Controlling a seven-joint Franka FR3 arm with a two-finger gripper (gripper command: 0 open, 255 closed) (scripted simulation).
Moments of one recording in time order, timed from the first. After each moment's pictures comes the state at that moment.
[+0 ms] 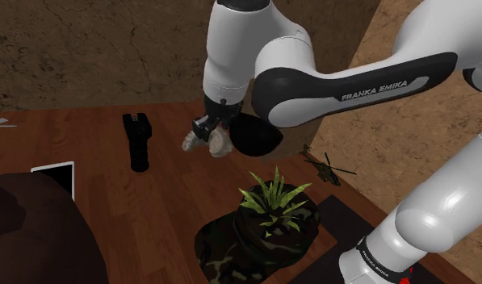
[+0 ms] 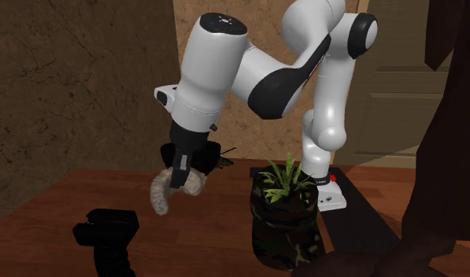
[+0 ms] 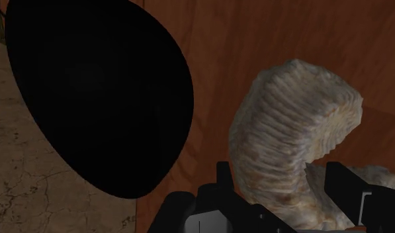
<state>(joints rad) -0.04 -0.06 0.80 -2.00 -0.44 2.03 0.77</state>
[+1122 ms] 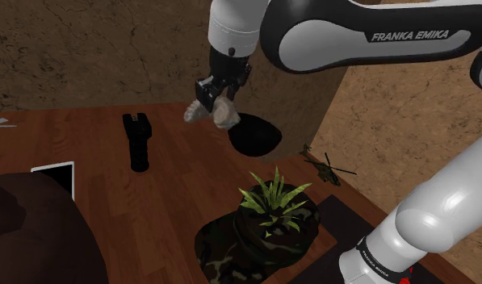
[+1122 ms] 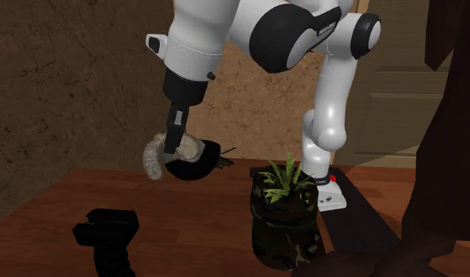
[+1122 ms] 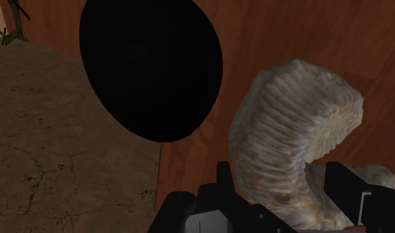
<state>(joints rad) -0.04 -0.09 0.79 -1.80 -0.39 1.84 0.67</state>
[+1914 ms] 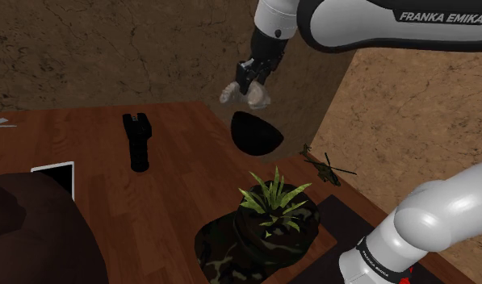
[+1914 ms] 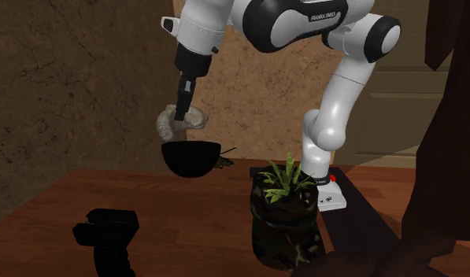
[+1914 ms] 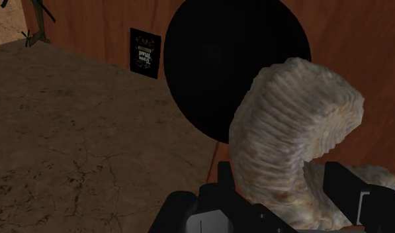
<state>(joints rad) -0.07 -0.33 0.59 -1.95 -0.23 1.88 0.40</state>
